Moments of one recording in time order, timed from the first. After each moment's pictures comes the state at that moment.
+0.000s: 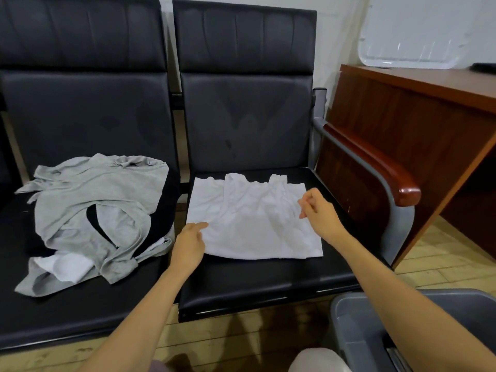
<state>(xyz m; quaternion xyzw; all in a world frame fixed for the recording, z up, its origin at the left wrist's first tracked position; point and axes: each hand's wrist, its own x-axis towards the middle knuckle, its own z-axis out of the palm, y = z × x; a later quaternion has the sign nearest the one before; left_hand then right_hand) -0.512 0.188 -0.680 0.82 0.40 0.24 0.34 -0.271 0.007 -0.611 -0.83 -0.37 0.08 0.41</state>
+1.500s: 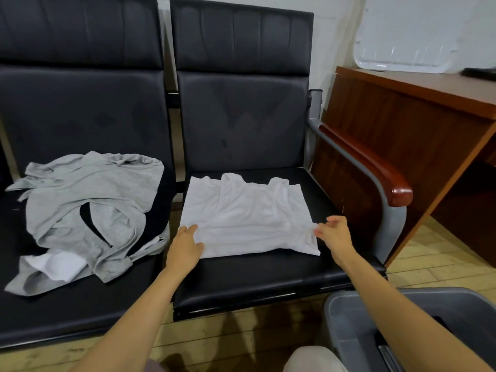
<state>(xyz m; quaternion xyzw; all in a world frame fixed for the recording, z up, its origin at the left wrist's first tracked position) -0.510 0.191 -0.691 0.82 0.45 0.16 0.31 -0.242 -0.027 -0.668 -0.80 -0.08 0.15 0.57</state>
